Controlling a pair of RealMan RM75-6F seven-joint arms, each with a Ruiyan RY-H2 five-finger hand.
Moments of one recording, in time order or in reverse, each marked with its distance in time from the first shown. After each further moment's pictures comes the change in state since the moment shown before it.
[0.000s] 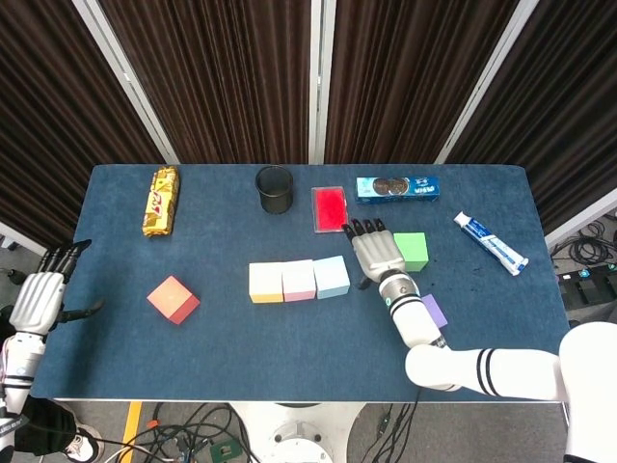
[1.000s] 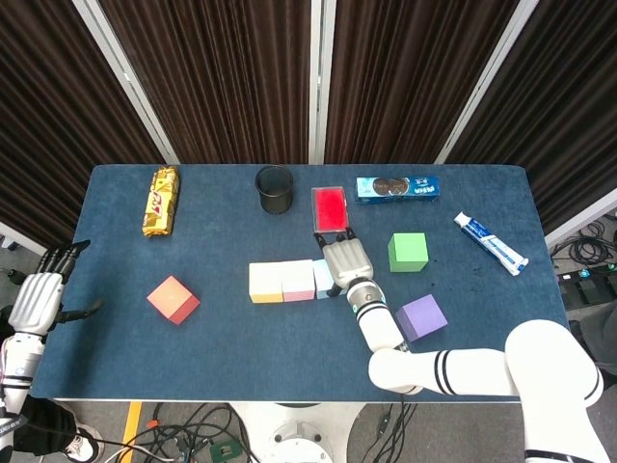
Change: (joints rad) left arm 0.002 -0.007 0.002 0.021 0.002 0.000 -0.026; right arm 0.074 -0.186 0.044 0.094 0.081 0.043 -0.082
